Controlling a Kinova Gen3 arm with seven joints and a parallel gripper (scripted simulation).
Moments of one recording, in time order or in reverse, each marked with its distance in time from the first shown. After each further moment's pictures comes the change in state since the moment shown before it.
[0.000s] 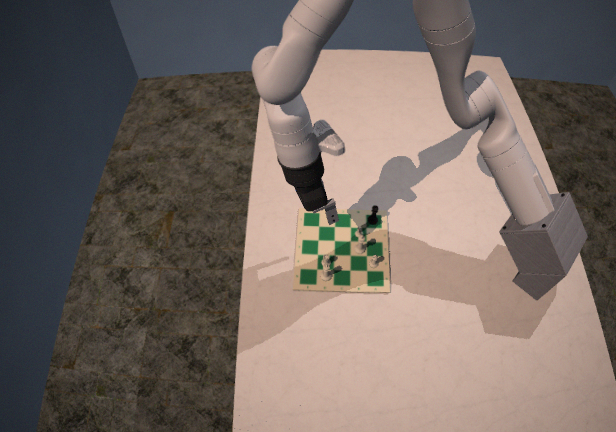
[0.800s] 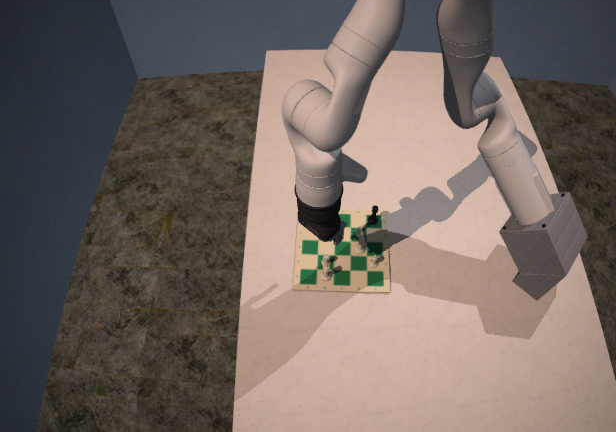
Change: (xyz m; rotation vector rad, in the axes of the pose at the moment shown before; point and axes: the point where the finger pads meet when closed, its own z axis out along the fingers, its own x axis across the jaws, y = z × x) arm 0.052 0.020 0.001 -0.064 -0.216 -0.439
